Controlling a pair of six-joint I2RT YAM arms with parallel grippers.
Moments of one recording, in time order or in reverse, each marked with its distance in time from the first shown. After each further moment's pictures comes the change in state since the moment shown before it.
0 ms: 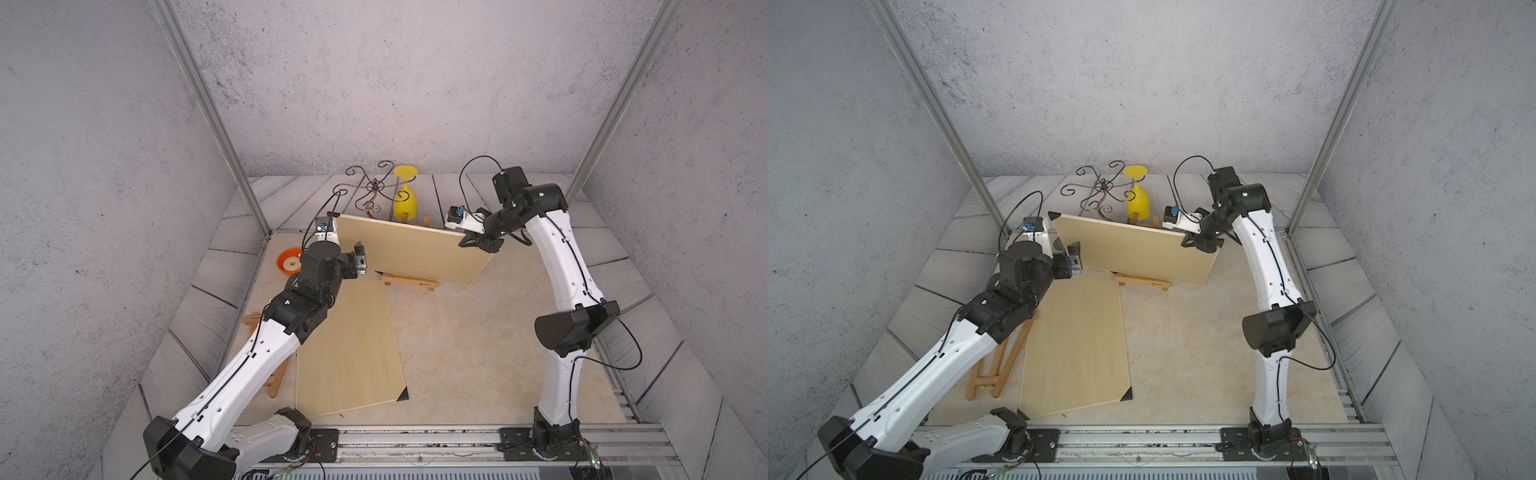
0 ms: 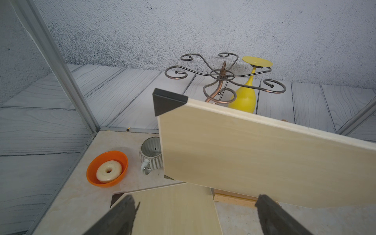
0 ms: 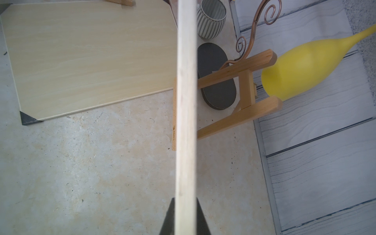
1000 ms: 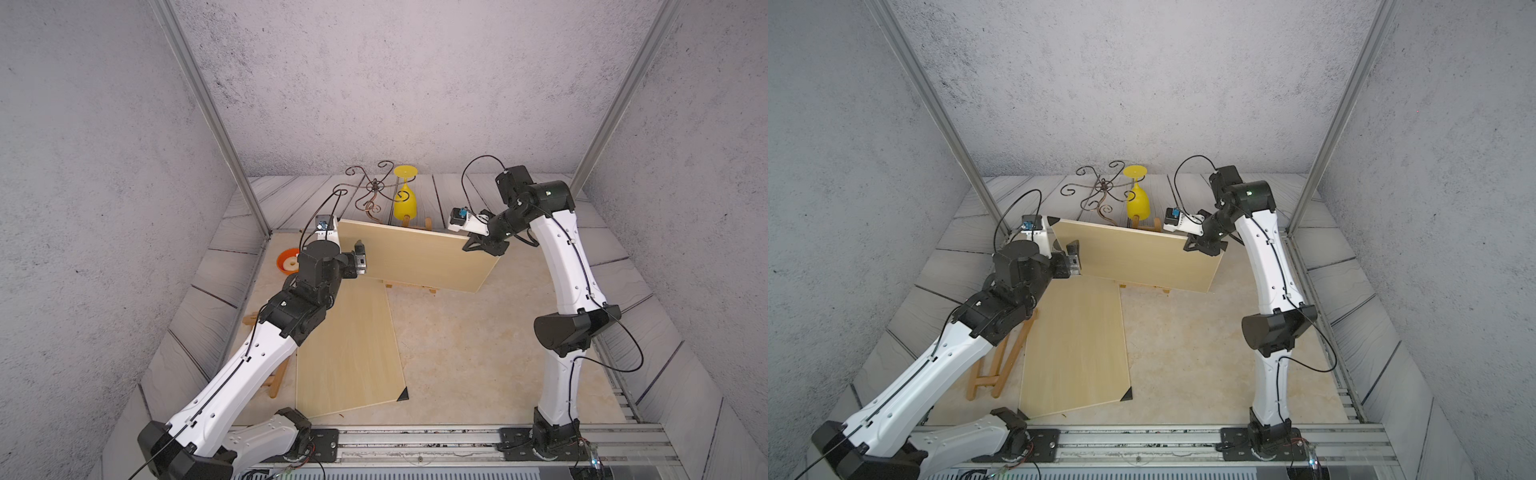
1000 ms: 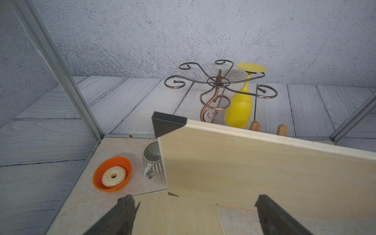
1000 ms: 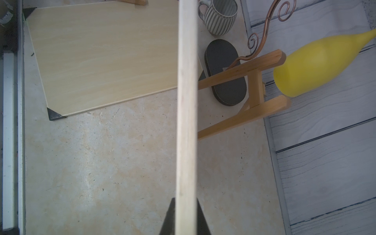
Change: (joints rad) left arm -0.026 -0.016 0.039 -0.026 -0.026 0.039; right arm 0.001 0.000 0.093 -0.123 0.005 0.003
